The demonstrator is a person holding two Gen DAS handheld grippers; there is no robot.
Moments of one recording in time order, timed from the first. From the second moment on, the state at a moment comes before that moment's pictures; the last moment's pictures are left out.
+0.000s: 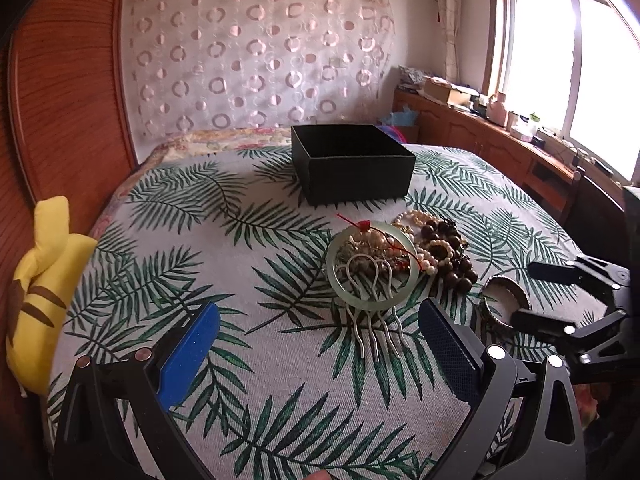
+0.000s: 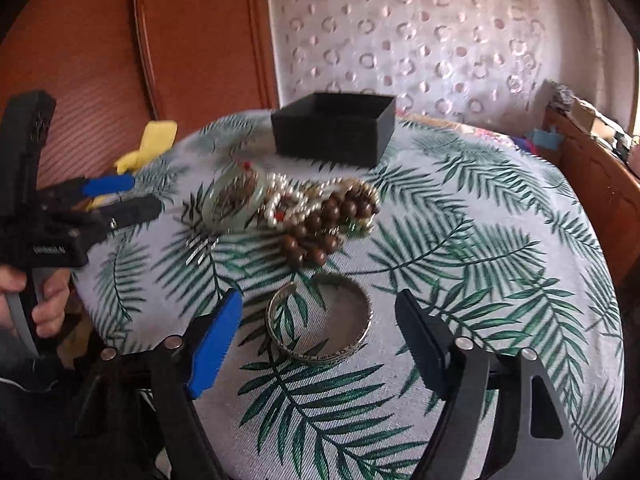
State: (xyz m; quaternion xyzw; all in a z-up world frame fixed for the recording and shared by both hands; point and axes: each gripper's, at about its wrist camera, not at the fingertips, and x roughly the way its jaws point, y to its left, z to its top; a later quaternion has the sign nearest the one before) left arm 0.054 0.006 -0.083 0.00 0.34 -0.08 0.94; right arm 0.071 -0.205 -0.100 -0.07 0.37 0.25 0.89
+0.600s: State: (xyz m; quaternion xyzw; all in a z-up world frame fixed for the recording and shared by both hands) left arm 0.102 -0.024 -0.094 0.03 0.38 -0.15 0.91; right arm 0.071 -0.202 -0.111 -0.11 0.39 0.26 0.88
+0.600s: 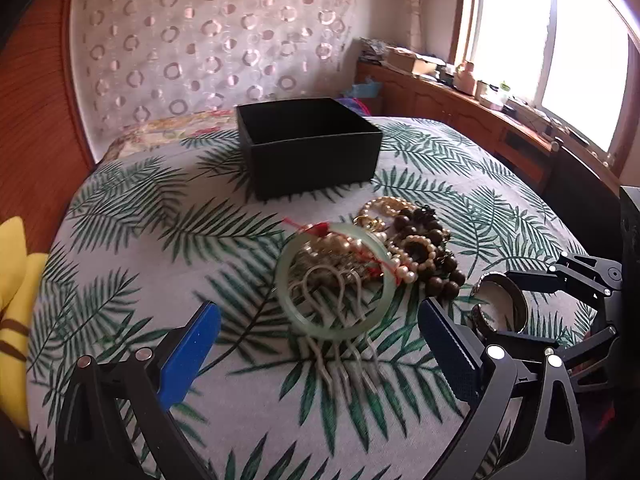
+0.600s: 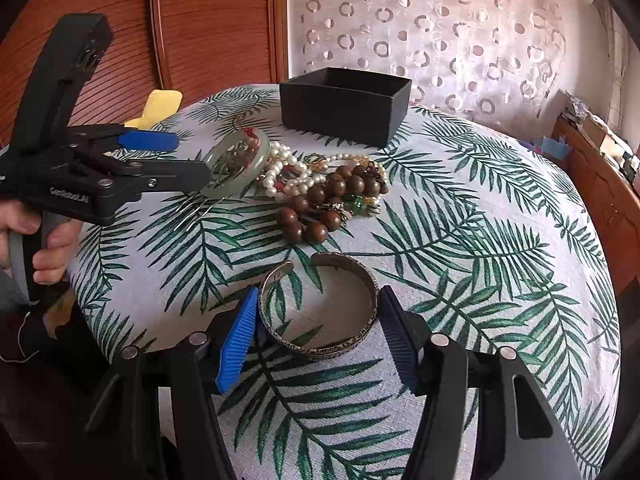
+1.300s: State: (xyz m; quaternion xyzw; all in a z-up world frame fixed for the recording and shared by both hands) left arm 0.130 -0.031 -0.103 0.04 0.41 -0.16 0.90; right arm 0.079 -0.211 -0.097 -0.11 0.37 0.25 0.89
